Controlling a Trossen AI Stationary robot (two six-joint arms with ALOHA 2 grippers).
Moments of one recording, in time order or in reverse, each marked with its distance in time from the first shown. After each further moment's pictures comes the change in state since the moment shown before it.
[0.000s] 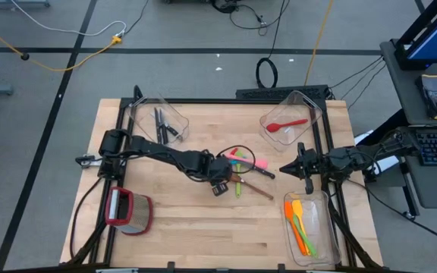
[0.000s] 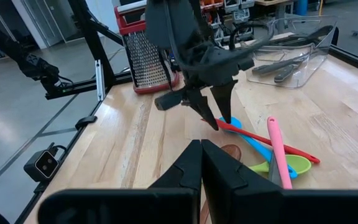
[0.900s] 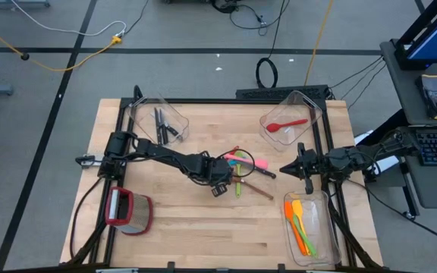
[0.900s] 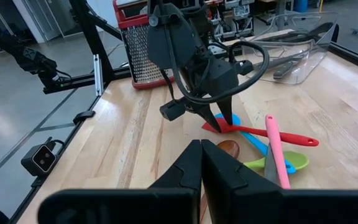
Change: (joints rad) left arm -0.004 0.070 0.000 -0.024 -0.054 -0.007; right arm 0.000 0.000 0.000 -0.019 -0.002 -0.008
